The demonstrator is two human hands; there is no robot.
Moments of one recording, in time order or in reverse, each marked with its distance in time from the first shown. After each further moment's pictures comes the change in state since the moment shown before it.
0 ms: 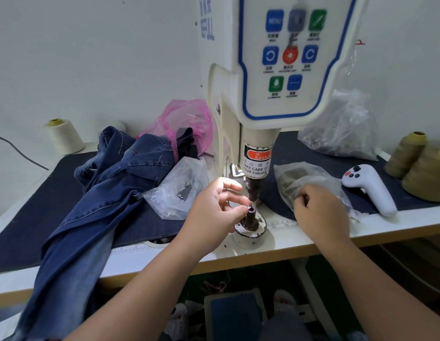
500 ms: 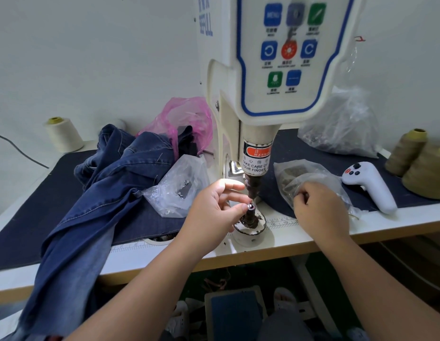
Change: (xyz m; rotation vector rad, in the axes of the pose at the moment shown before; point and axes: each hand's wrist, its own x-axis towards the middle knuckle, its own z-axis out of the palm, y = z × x) left_hand -0.003 -0.001 0.003 -0.016 0.020 0.000; right_hand 0.000 0.001 0.001 0.009 -0.008 0.004
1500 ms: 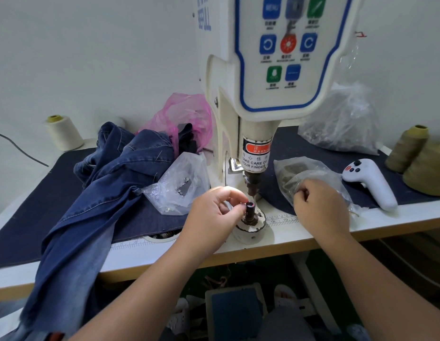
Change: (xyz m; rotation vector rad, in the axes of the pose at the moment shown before) left_hand -0.006 -0.010 0.000 0.215 0.051 0.084; right_hand -0.001 -0.002 -0.002 -0.002 0.016 -0.016
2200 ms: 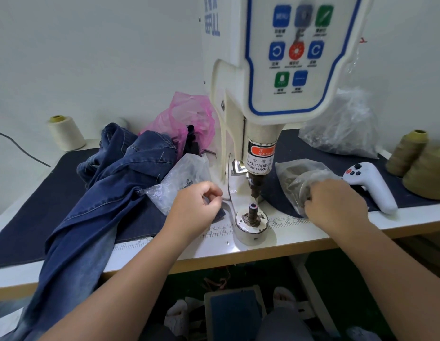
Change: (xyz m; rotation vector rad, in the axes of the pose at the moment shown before) left_hand 0.020 -0.022 -0.028 0.200 0.084 -0.046; right_hand 0.016 -0.016 -0.040 -0.455 -0.469 0.114
